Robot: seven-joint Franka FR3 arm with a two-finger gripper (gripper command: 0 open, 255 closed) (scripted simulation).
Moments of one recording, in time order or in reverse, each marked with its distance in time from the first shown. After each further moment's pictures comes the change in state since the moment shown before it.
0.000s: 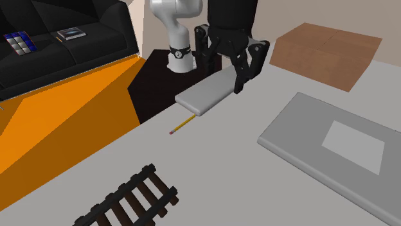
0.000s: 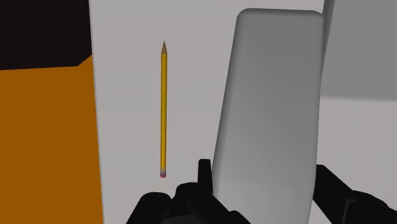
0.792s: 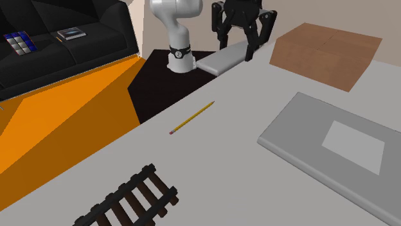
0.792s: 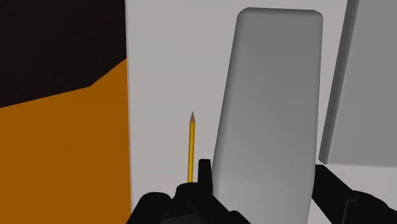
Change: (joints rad) arm 0.017 -0.290 0.043 -0.351 0.065 0.067 0.066
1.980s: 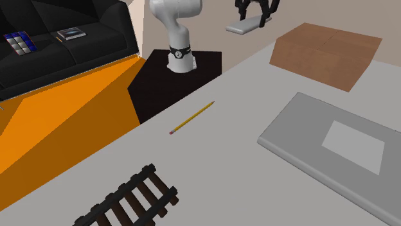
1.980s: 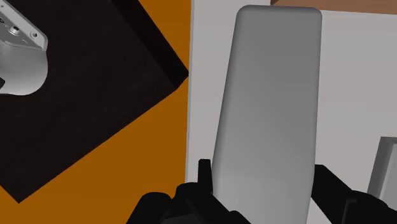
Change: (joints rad) arm 0.154 -0.514 0.131 -0.507 0.199 0.025 0.200
